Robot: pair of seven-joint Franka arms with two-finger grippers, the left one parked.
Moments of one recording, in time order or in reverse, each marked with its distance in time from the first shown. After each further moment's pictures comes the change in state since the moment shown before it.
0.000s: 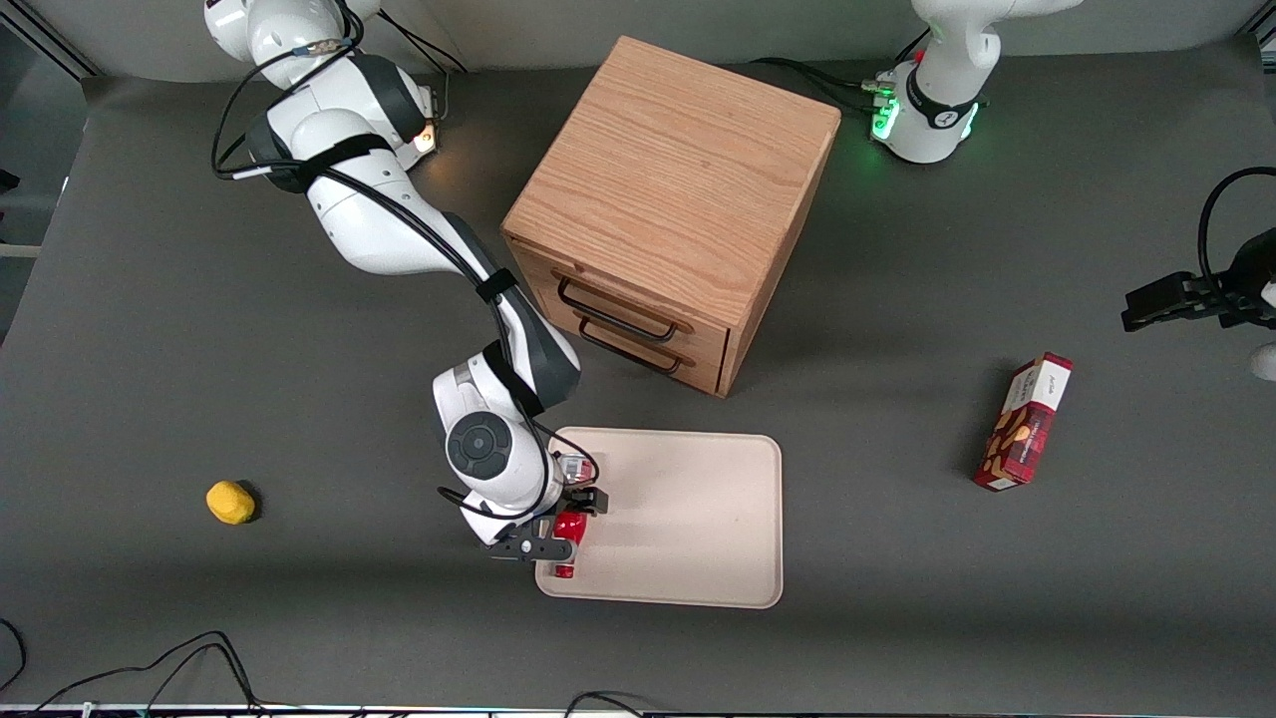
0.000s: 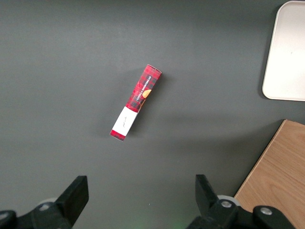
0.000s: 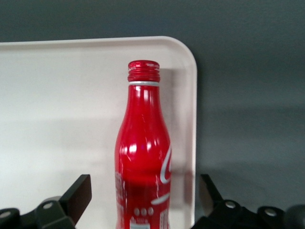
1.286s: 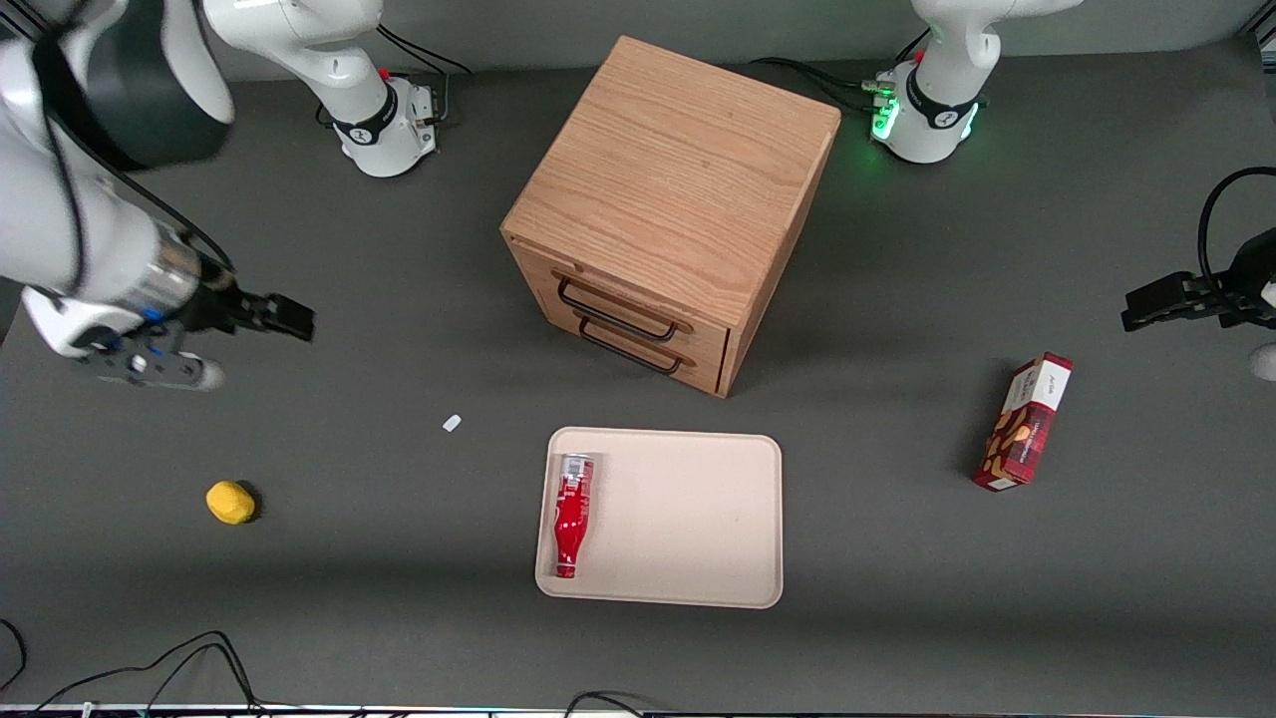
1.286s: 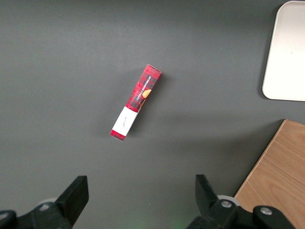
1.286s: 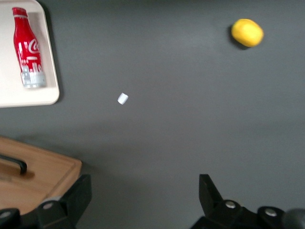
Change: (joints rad) arm -0.330 -1.031 -0.004 -0.692 0.000 -0.542 -0.267
